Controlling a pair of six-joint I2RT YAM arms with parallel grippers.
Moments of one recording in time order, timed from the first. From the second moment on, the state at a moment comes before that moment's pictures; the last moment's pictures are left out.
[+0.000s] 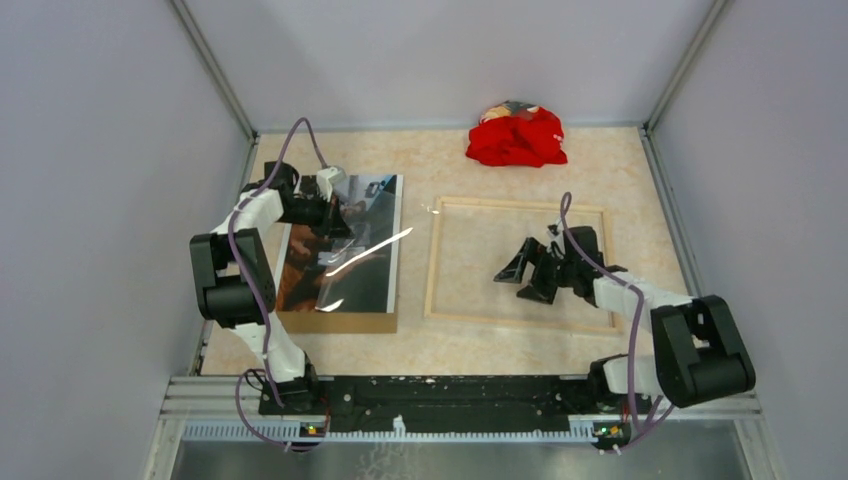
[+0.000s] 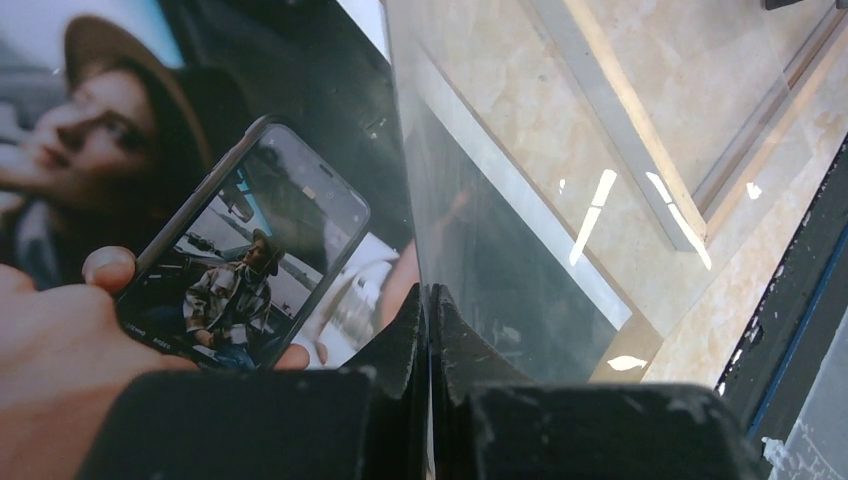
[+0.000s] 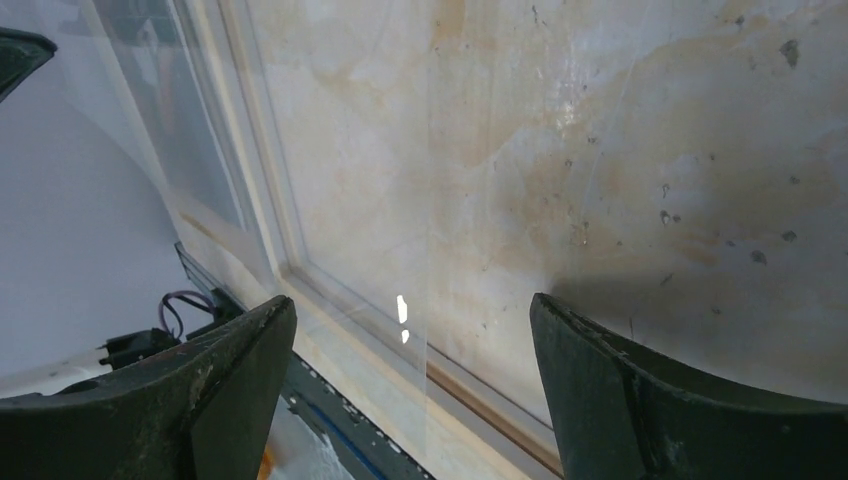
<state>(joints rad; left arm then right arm) 0.13 1.77 1.25 -0.74 0.90 0.62 0.23 1.28 0.47 -0.04 -0.55 0.73</state>
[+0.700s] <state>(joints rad) 0.13 1.77 1.24 -0.69 0.84 0.55 0.32 1.63 0.44 0.59 -0.66 0.97</state>
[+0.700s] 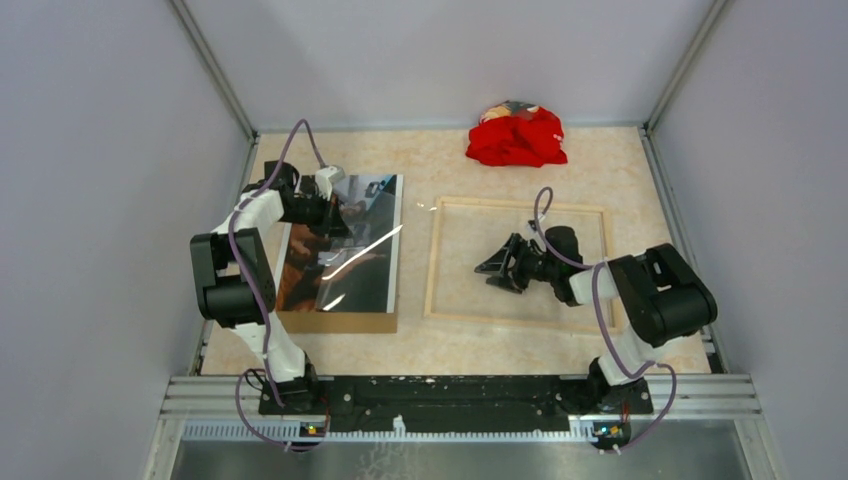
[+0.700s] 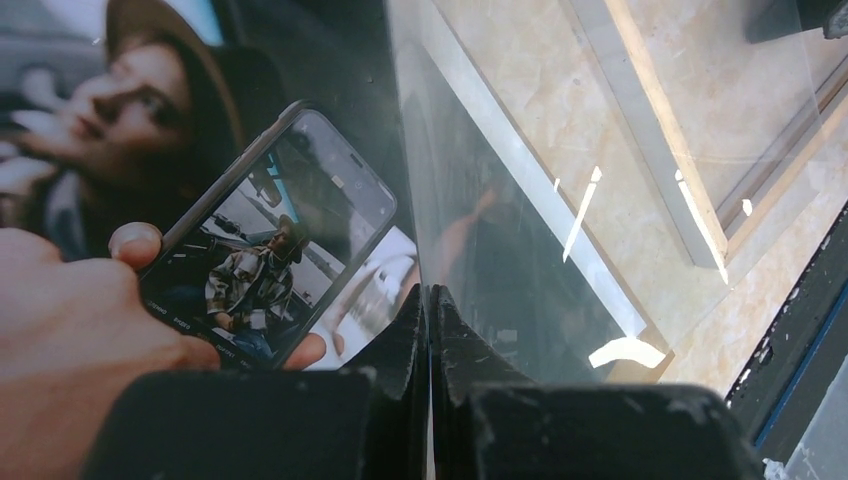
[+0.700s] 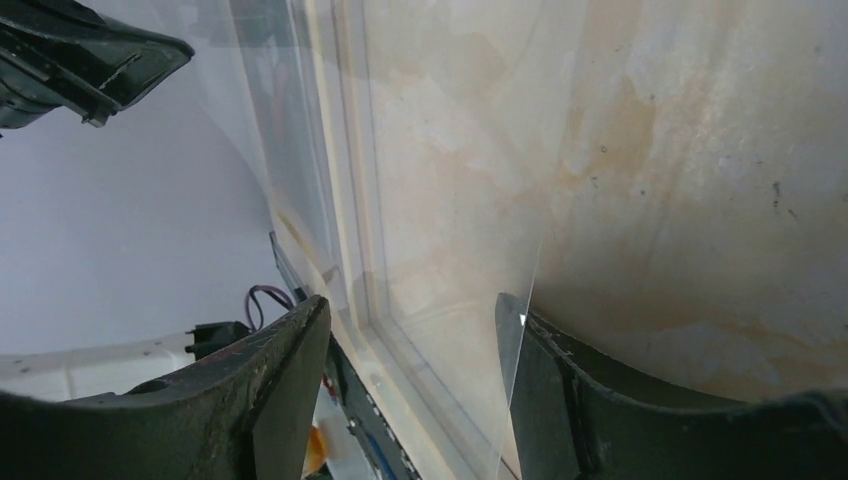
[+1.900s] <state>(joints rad) 0.13 1.78 1.31 -0.76 0.80 0.56 0.37 1.46 0.73 0.36 -0.66 0.91</state>
